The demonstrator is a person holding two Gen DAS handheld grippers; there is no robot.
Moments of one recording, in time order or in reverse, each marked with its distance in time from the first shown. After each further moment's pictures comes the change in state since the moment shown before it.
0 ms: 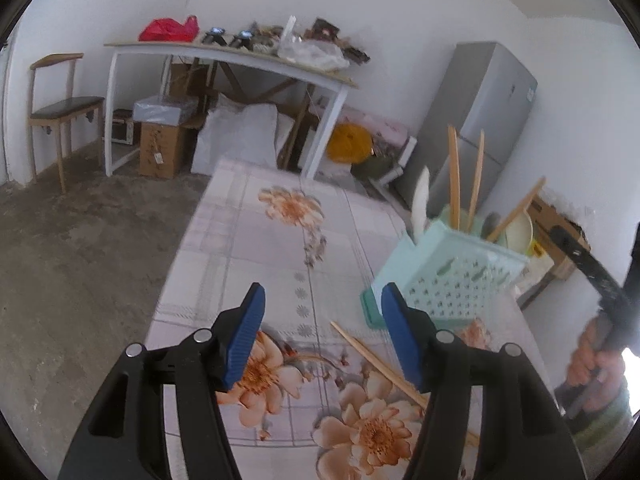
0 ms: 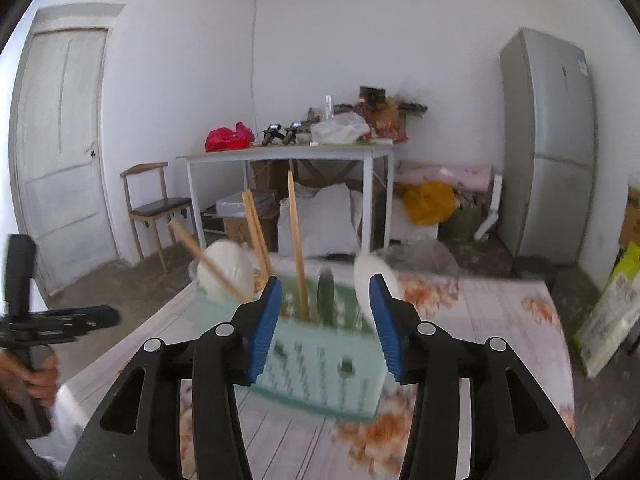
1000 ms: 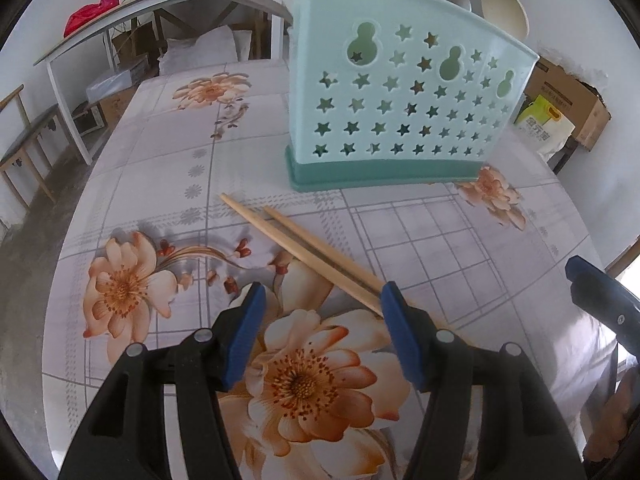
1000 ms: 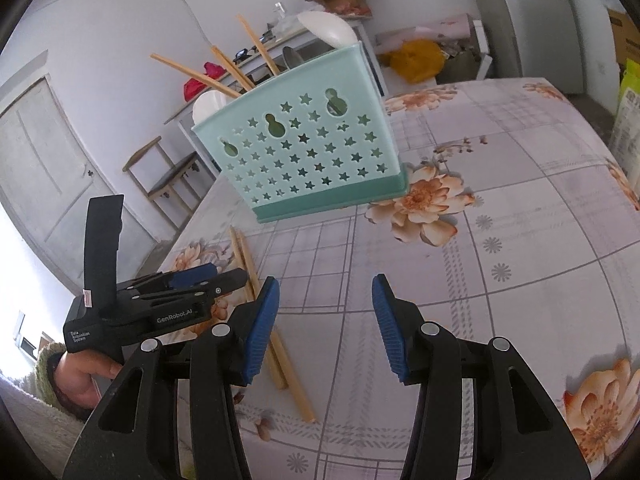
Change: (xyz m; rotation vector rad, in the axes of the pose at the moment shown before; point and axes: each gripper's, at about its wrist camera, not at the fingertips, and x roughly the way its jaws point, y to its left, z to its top) left arm 0.083 -0.090 -0.075 0.266 0.356 0.109; right arm -0.016 -0.011 -0.123 0.361 0.350 0.108
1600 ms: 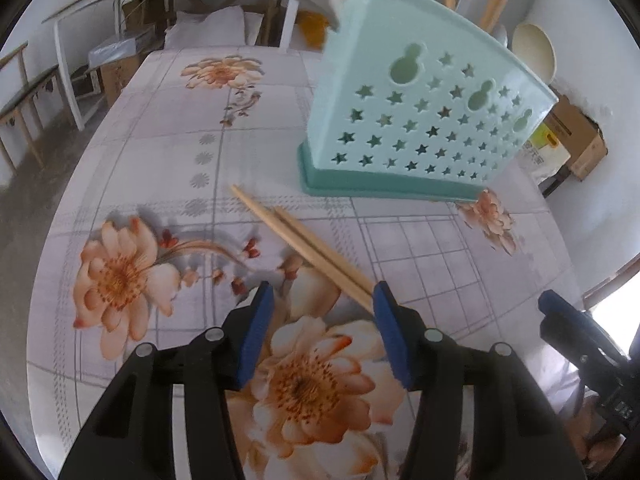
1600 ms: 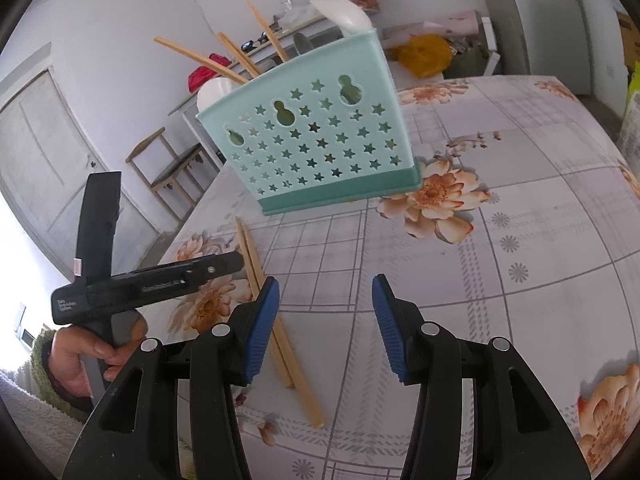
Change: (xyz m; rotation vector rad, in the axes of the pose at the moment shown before) left arm 0.004 0.017 0.013 -0.101 0.025 -0.070; right arm 0.009 0.005 -0.001 -0.011 0.022 0.008
